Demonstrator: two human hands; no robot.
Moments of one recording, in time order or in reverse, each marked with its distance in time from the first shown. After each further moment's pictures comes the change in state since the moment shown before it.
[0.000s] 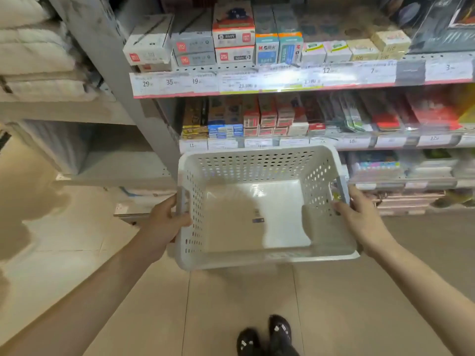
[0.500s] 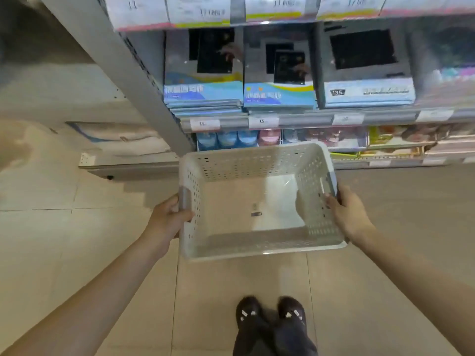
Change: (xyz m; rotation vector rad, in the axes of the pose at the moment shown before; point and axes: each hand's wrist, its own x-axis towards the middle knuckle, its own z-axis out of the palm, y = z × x) left_hand 0.159 -0.246 0.076 -0.028 0.047 -0.220; right_hand 0.076 0.258 0.156 -0.185 -0.113 0.207
